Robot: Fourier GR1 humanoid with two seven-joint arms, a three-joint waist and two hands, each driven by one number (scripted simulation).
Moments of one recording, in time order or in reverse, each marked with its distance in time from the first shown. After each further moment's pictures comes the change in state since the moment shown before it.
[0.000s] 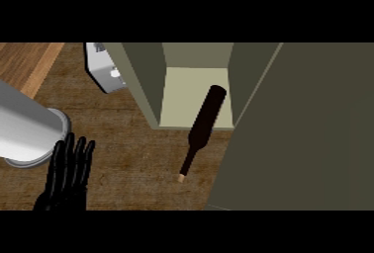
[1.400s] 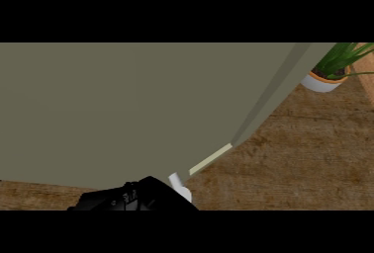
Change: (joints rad) left arm 0.243 0.249 0.419 -0.055 0.318 -0.428 -0.057; right arm -0.924 0.195 0.138 0.509 -0.115 -0.631 0.137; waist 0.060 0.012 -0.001
